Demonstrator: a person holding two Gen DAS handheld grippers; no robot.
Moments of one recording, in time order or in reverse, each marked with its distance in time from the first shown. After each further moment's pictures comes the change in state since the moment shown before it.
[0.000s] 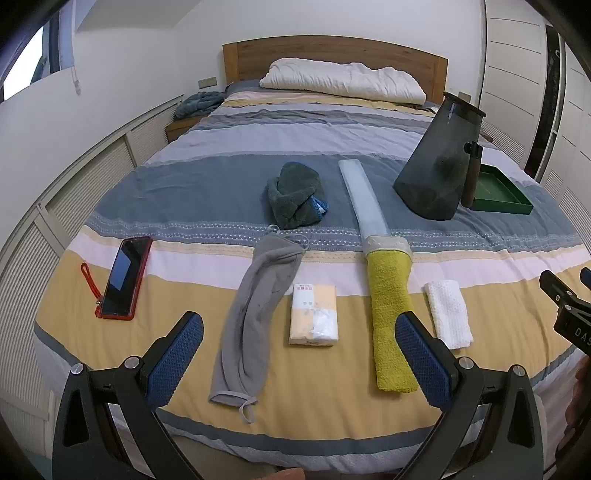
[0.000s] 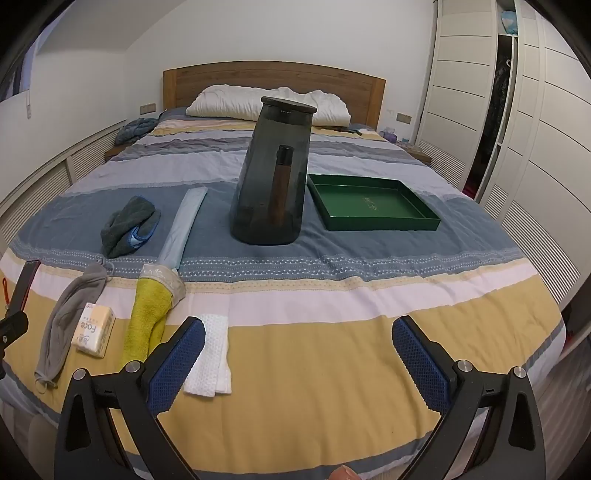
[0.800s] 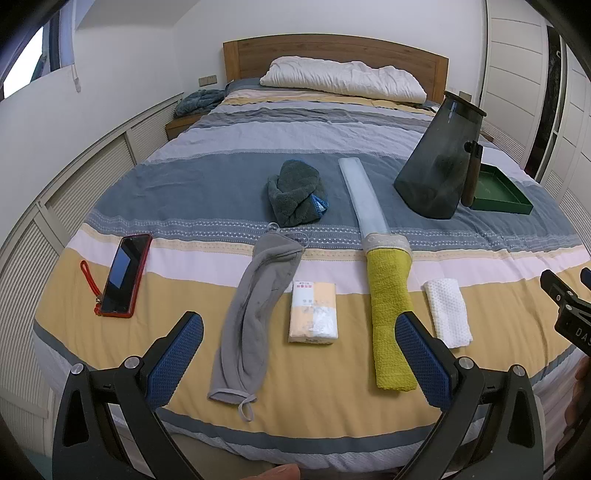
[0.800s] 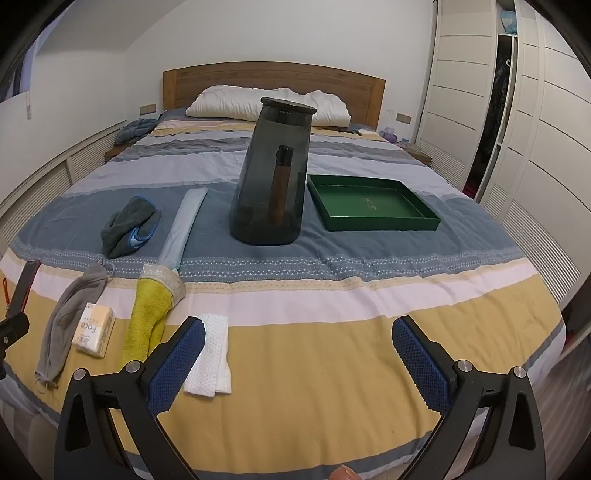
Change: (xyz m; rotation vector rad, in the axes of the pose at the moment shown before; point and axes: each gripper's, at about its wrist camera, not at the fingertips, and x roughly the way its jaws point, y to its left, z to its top) left arm -0.001 -0.002 -0.002 0.003 0.005 0.002; right arm 0.001 0.000 -0.001 -0.006 -0.006 -0.003
